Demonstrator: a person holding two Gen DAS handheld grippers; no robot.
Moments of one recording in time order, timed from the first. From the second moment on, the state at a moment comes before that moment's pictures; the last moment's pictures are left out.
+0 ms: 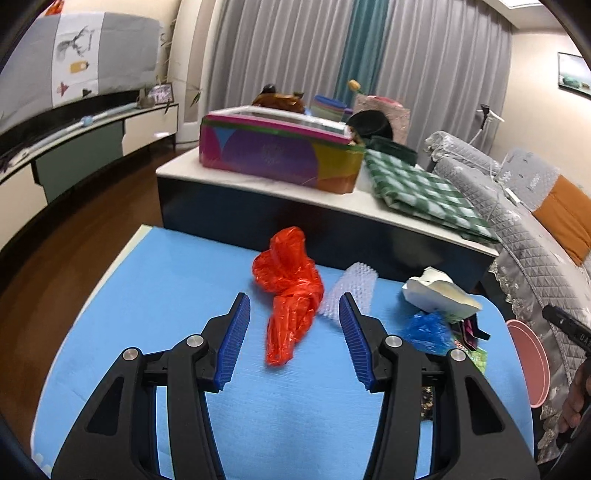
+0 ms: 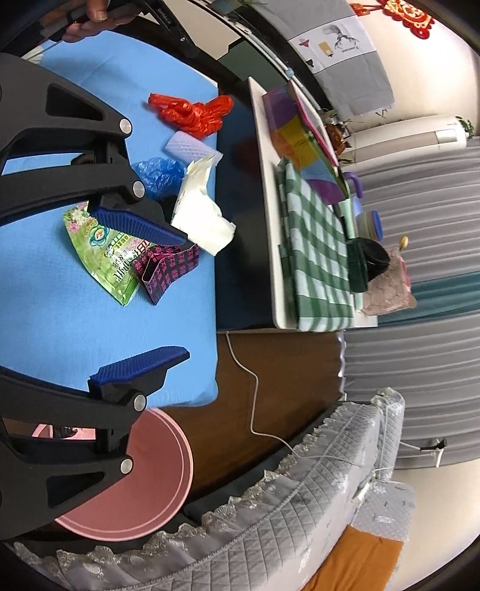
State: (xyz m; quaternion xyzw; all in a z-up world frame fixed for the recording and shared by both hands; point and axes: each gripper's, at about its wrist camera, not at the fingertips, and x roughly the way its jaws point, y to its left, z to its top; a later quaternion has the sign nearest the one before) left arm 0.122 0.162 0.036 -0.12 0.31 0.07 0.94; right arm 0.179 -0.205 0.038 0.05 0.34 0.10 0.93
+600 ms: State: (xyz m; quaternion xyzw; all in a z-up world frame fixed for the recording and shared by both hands) left arm 0.179 0.157 -0.019 -0.12 0.37 0.07 0.92; right arm 0.231 -0.166 -0.025 0.00 0.39 0.13 0.91
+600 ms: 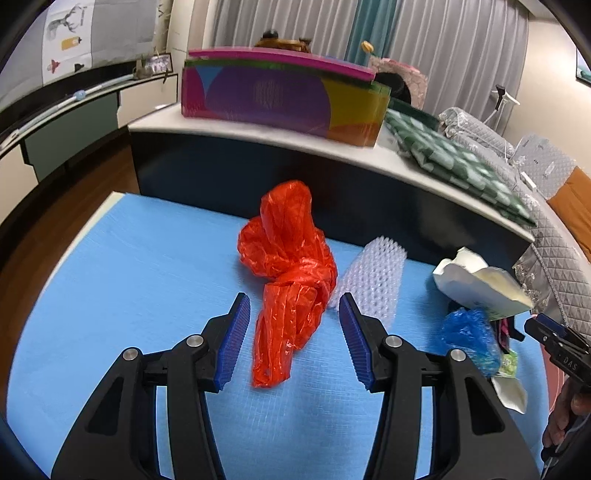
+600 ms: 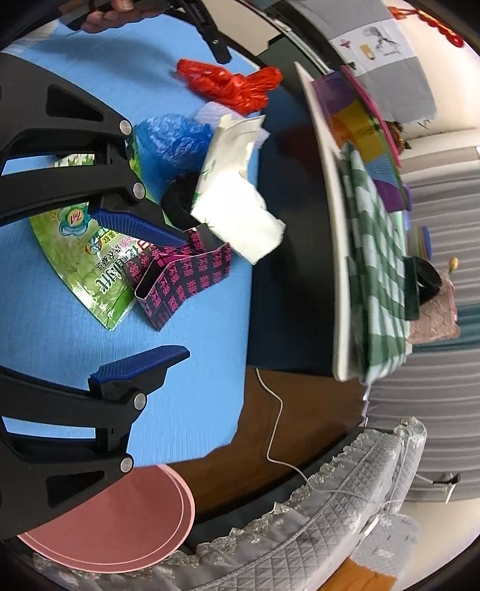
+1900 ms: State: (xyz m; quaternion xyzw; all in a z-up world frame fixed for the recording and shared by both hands) left arm 0.173 0.143 -0.017 -0.10 0.37 0.08 0.92; right arm 0.212 -0.190 -0.002 0.01 0.37 0.13 0.92
